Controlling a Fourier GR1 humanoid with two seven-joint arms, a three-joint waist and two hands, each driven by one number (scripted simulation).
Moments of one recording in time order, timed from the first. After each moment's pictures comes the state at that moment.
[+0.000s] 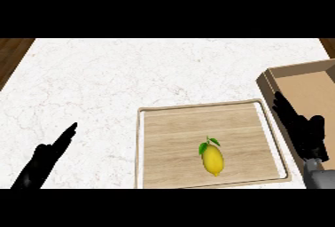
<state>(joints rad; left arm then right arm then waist) 0.09 0.63 -0.34 -1.47 0.24 0.10 0.14 -0.09 -0.40 0.07 -1.37 -0.15 -0.02 0.08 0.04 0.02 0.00</state>
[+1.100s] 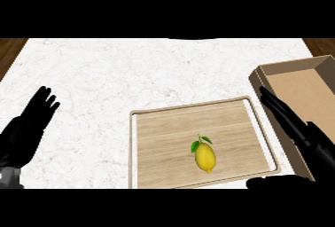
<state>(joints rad) -0.01 0.51 -0.07 -1.61 0.49 0.17 0.14 -0.03 -0.56 0.25 -2.05 0.24 0.00 0.00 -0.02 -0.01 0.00</state>
